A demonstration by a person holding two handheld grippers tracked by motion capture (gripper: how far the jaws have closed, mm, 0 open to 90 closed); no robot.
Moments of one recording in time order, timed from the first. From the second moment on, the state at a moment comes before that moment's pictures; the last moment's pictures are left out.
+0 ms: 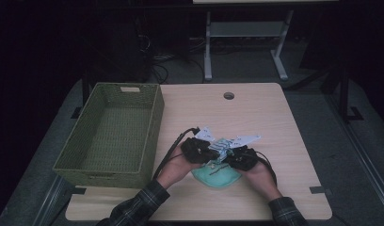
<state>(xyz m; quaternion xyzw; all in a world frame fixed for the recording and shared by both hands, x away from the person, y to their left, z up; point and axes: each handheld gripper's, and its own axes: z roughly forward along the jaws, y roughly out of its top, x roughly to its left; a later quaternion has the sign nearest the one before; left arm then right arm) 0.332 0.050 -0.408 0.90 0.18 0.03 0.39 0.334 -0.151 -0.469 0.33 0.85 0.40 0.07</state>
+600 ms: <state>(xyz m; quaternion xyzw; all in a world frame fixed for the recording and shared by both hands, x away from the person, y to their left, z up) 0.312 0.030 -0.434 0.92 0.16 -0.02 0.36 0.344 -0.204 -0.462 0.38 0.83 0.40 0.11</state>
